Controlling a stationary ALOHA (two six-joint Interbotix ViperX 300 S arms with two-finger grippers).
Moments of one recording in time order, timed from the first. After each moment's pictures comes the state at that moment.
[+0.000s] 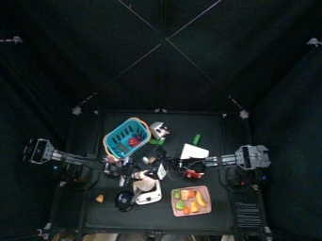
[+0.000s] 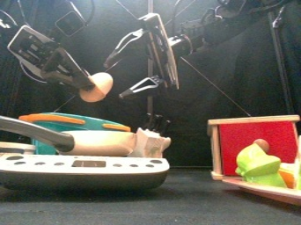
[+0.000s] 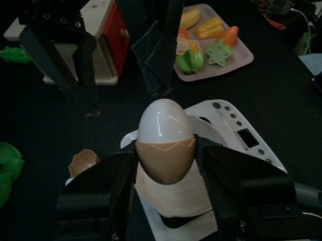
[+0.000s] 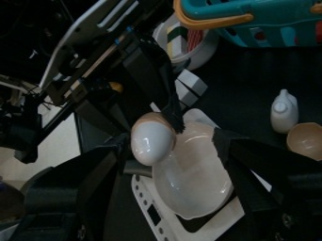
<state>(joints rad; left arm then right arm) -0.07 -0.36 1.04 0.15 -0.24 0.00 0.00 0.07 0.42 0.48 -0.05 0.21</state>
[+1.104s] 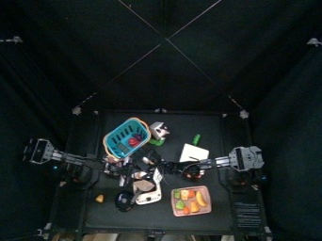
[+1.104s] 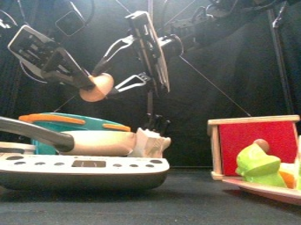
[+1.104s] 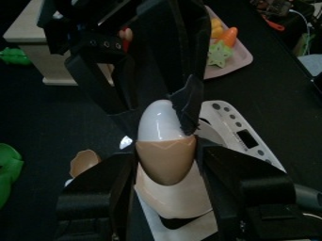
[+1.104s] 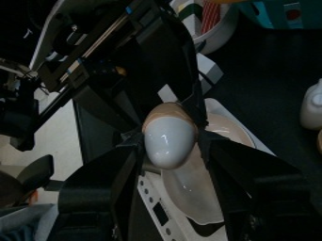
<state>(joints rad) -0.07 -0.35 1.04 0.15 -0.25 0.00 0.02 0.16 0.35 0.48 -0.01 0.21</state>
